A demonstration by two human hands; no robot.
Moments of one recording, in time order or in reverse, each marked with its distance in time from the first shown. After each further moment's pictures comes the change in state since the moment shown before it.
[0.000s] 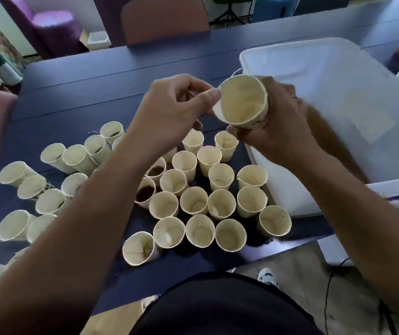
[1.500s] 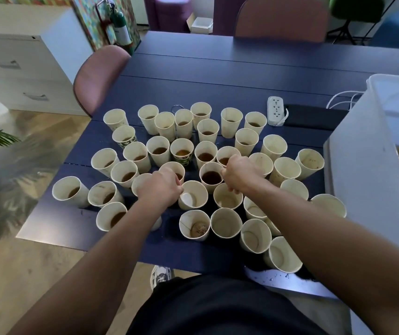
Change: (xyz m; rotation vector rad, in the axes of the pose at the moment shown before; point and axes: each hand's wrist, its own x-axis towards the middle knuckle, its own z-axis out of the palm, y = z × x) left_hand -0.116 -0.206 -0.065 0.691 0.027 -0.861; right_hand -0.009 -0.066 0.226 -0.376 -0.770 0.161
